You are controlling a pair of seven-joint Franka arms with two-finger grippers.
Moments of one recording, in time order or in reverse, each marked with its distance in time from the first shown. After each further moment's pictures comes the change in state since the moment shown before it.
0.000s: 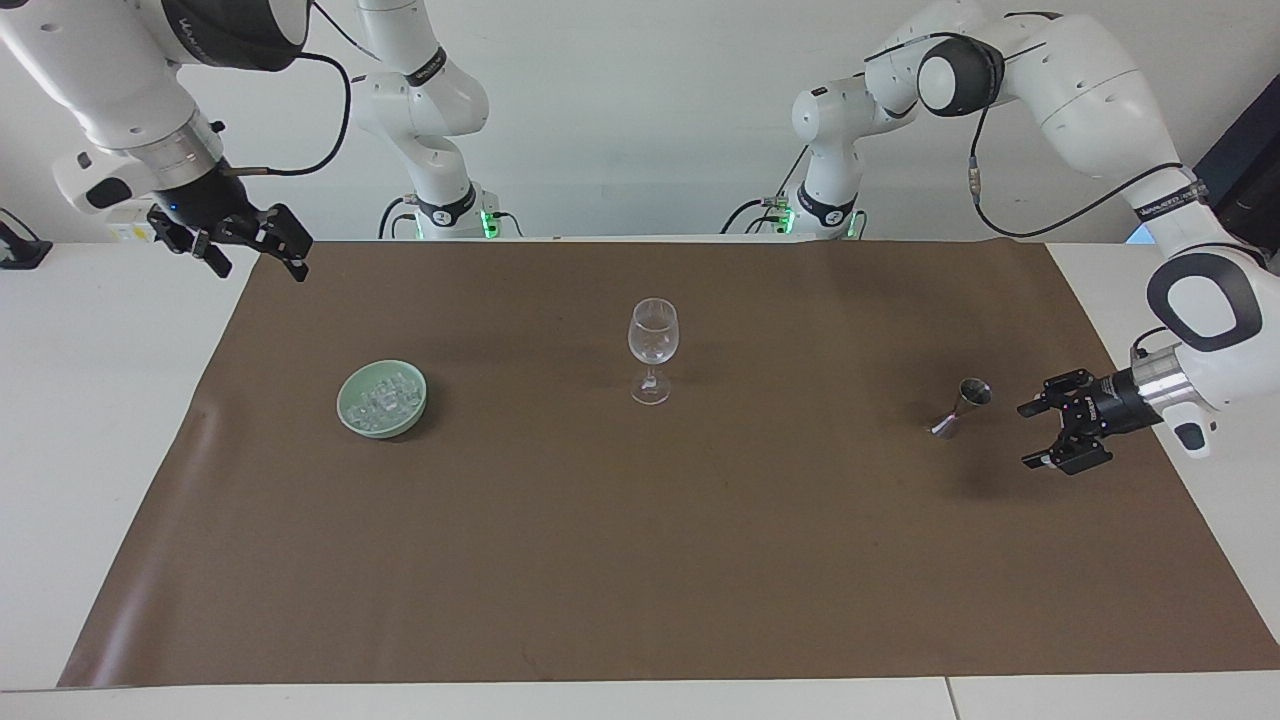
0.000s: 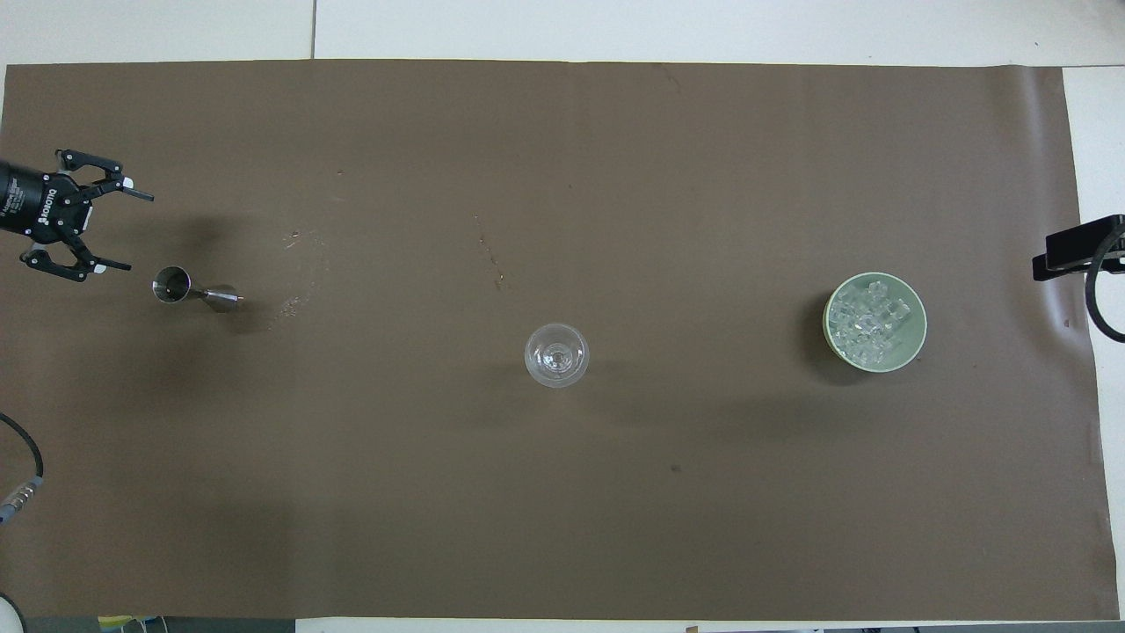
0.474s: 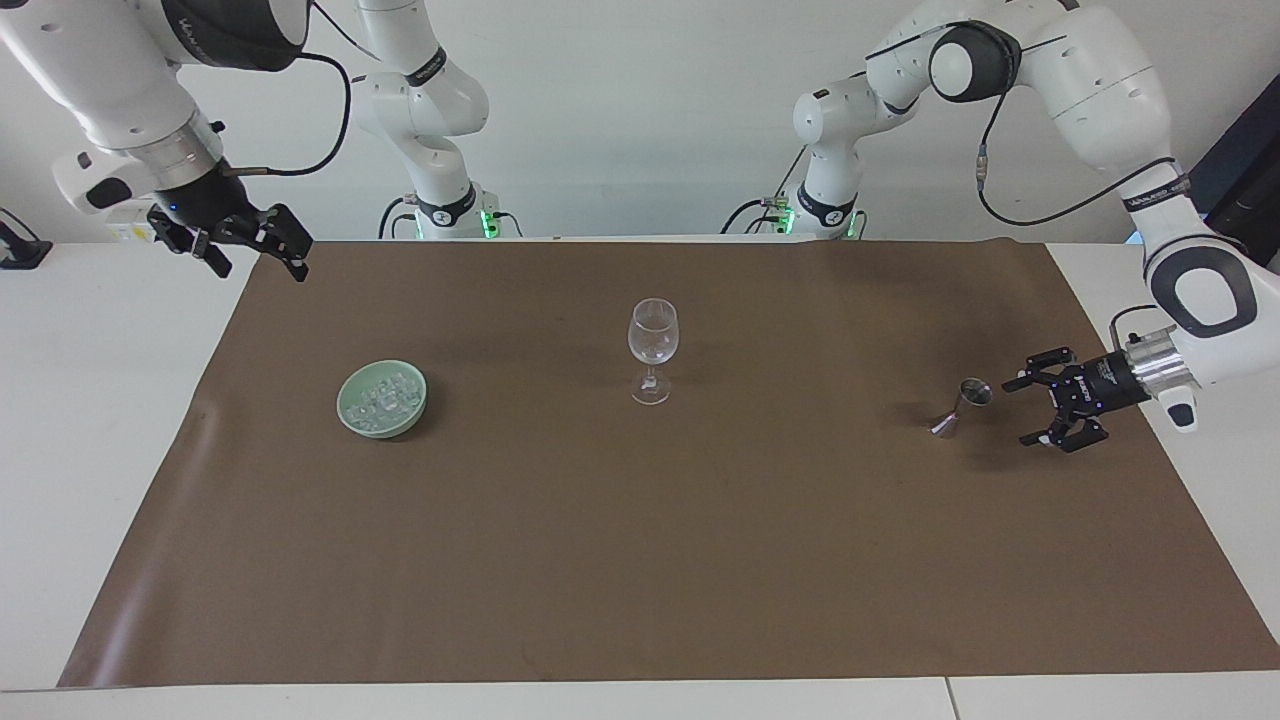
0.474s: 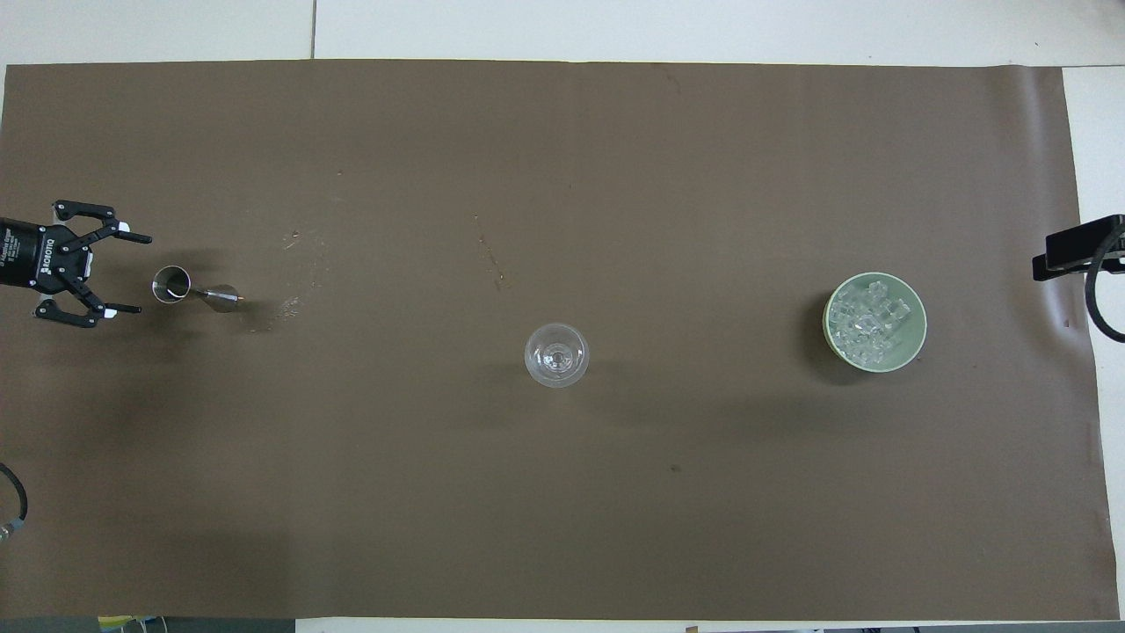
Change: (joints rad) left arm 0.057 -0.097 0.006 -0.248 -0.158 0.002 -0.069; right arm 0.000 0.000 0.000 0.000 0.000 0.000 0.000
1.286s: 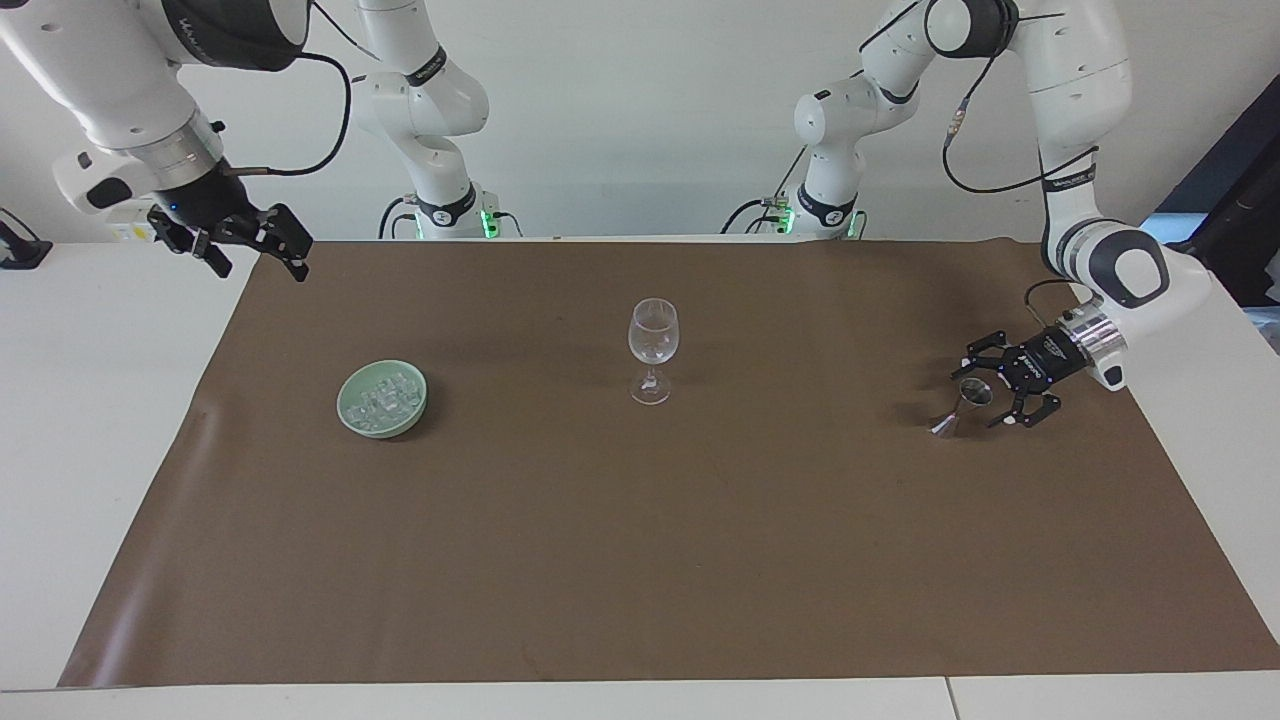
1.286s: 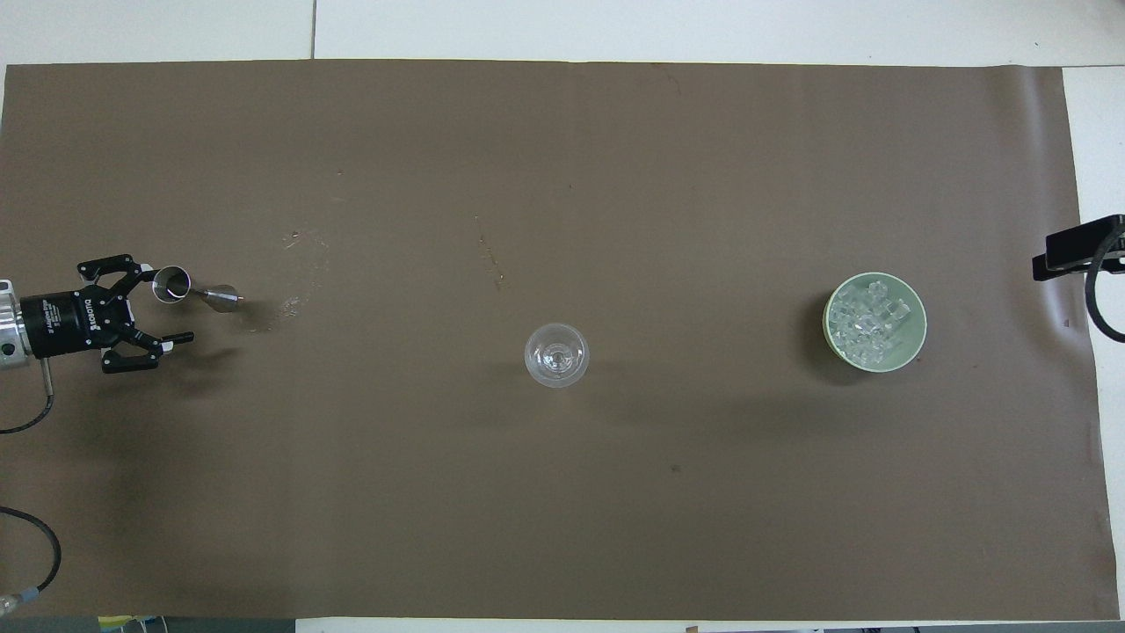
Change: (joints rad) left arm 0.032 -0.164 0.000 -0.443 -0.415 0.243 0.027; right arm 0.000 0.000 0.000 0.000 0.000 0.000 0.000
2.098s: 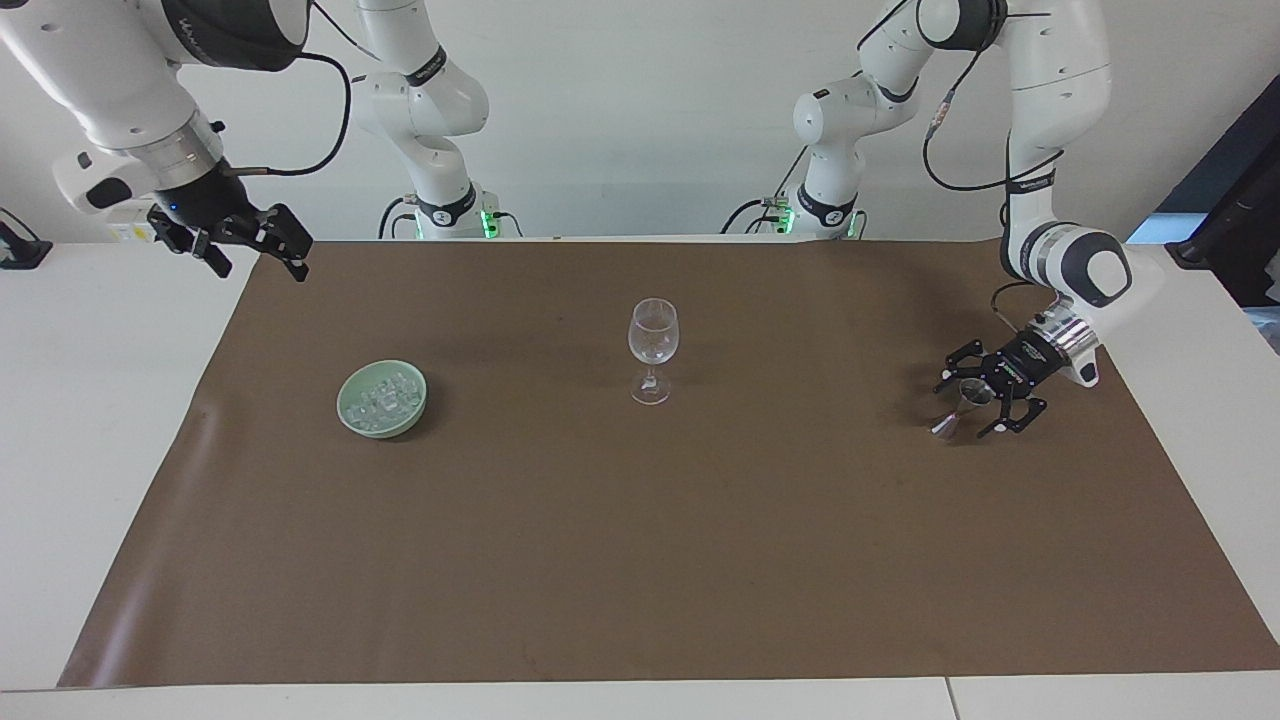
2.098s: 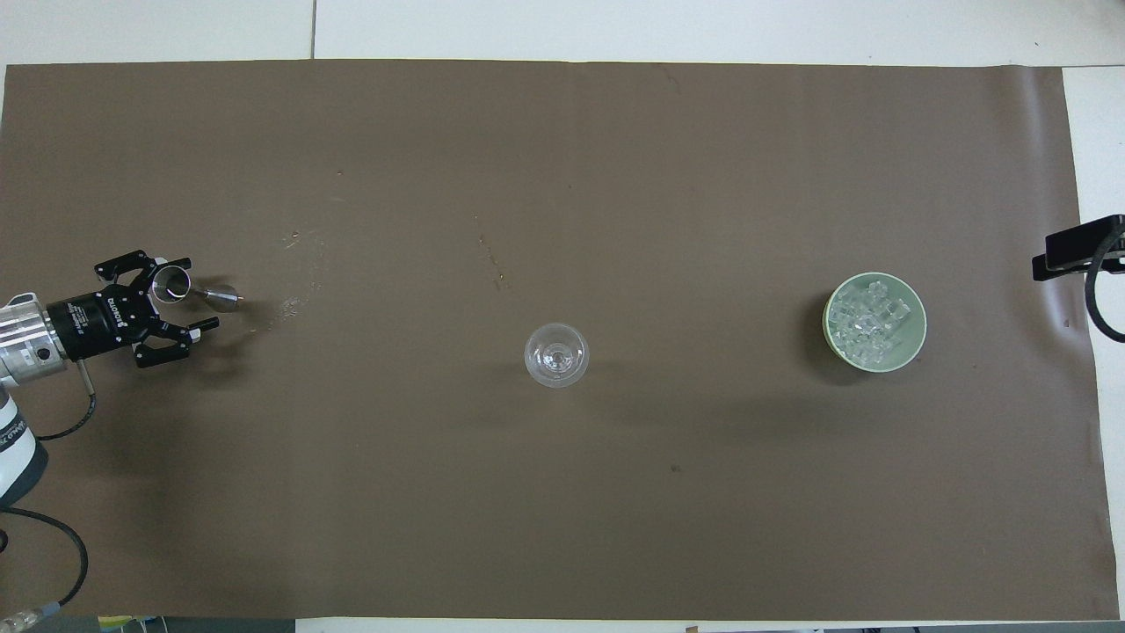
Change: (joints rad) left arm -0.036 -0.023 -0.012 -0.073 -0.139 0.092 0.023; right arm 0.000 0.000 0.000 0.000 0.000 0.000 0.000
